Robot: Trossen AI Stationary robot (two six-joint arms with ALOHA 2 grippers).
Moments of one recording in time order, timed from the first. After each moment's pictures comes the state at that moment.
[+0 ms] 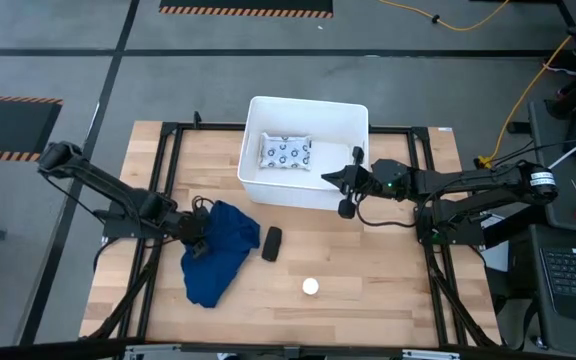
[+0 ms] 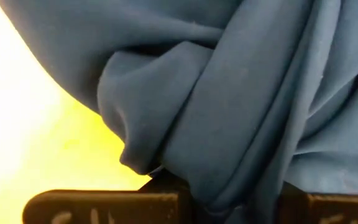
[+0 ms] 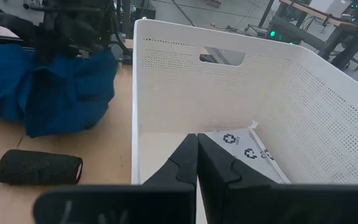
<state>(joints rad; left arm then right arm) -0.40 0.83 0.36 -0.52 -0.03 -1.11 -0.06 1.13 0.68 0.16 0.23 -0.14</state>
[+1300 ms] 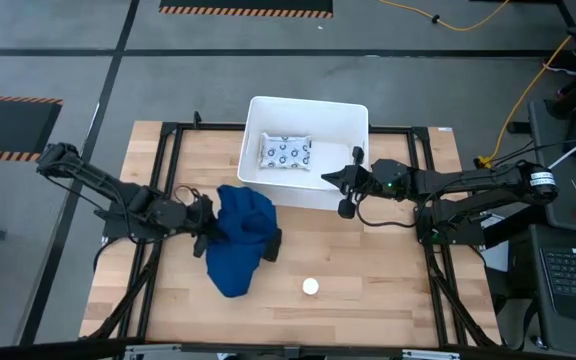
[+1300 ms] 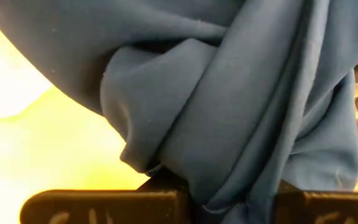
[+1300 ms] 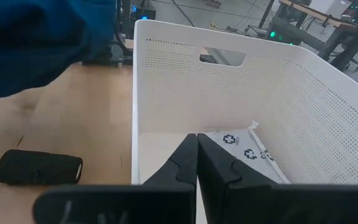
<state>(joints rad) -0.40 0.73 0.42 -0.18 -0.29 -0.72 -0.06 1.13 0.68 0.17 0.23 -0.14</state>
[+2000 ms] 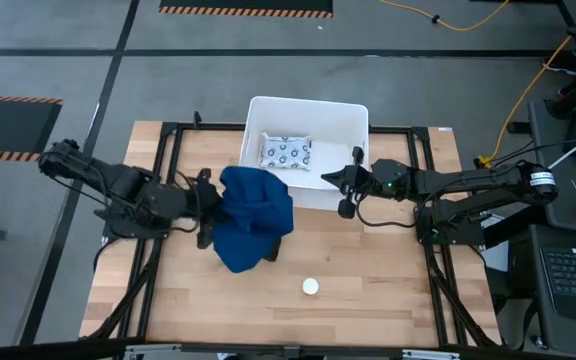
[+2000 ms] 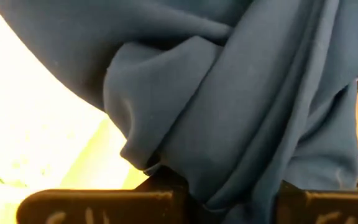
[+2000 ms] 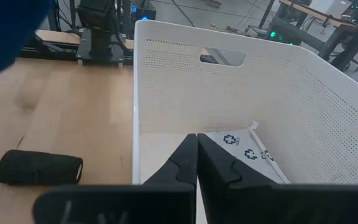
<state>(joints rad) -0.40 0.98 1.08 -0.62 -0.48 -0.35 -0.06 1.13 0.68 0.17 0.23 -0.14</state>
